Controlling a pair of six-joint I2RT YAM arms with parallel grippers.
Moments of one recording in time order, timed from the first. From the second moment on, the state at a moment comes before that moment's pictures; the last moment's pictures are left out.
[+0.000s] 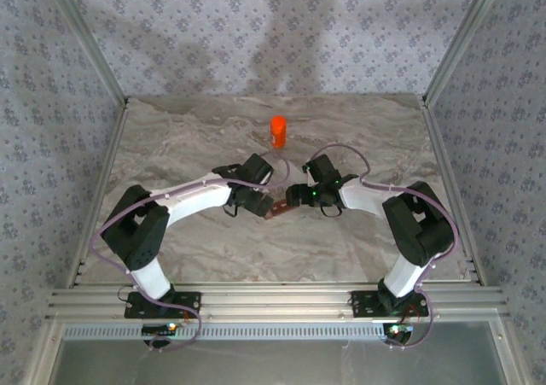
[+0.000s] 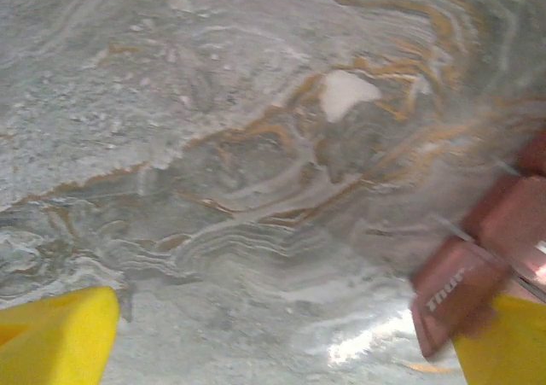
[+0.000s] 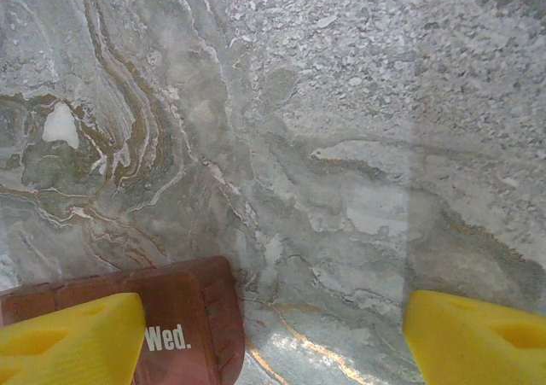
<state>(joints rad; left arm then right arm) -0.75 1.71 1.11 -0.60 -0.23 -0.18 0.55 1.69 0.87 -0.19 -0.15 0.45</state>
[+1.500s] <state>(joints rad) -0.65 1.36 0.82 -0.32 -0.01 -0.59 0.61 1.68 0.88 -0.21 -0.25 0.50</state>
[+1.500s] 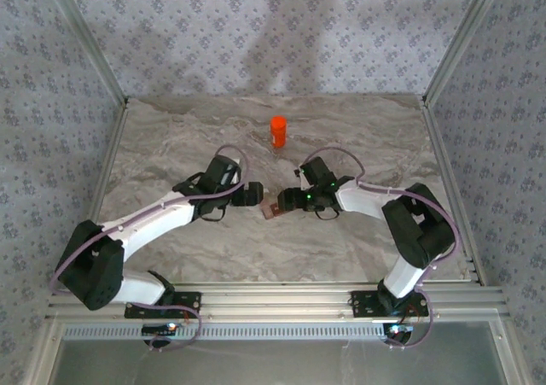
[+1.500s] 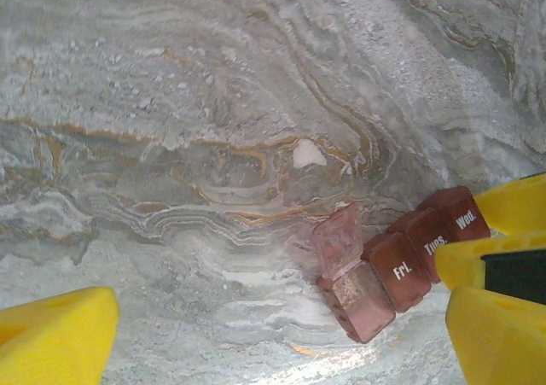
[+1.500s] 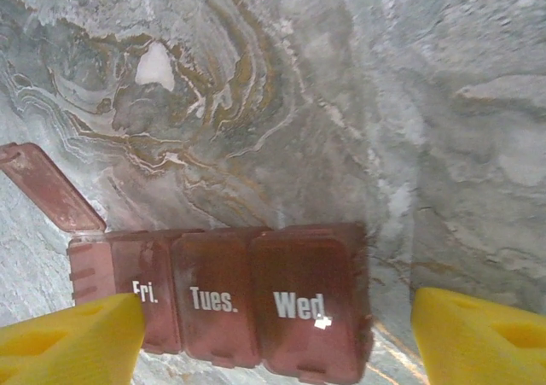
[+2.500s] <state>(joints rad) -0.60 1.41 0.78 -0.19 0.07 -0.69 0.77 1.68 0.89 -0.18 -0.26 0.54</state>
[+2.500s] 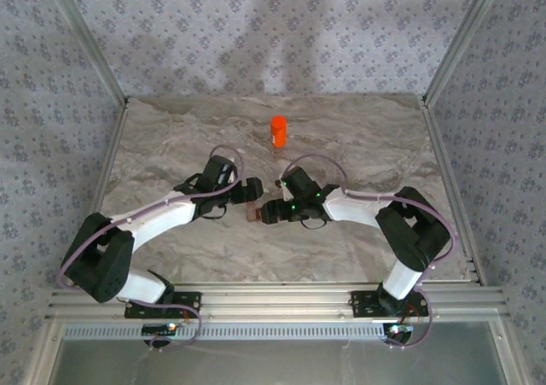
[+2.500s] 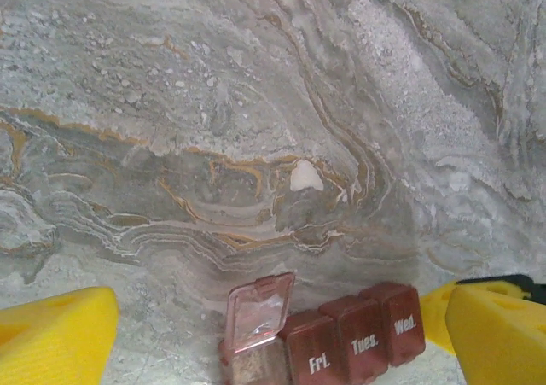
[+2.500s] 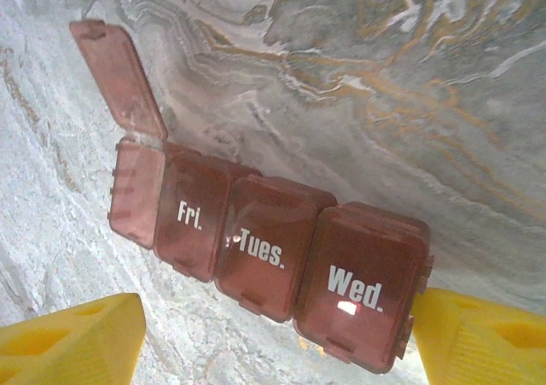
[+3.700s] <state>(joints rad) -0.78 1.49 0.67 -0.04 0.07 -0.82 0.41 1.38 0.76 -0.29 -0.23 0.53</state>
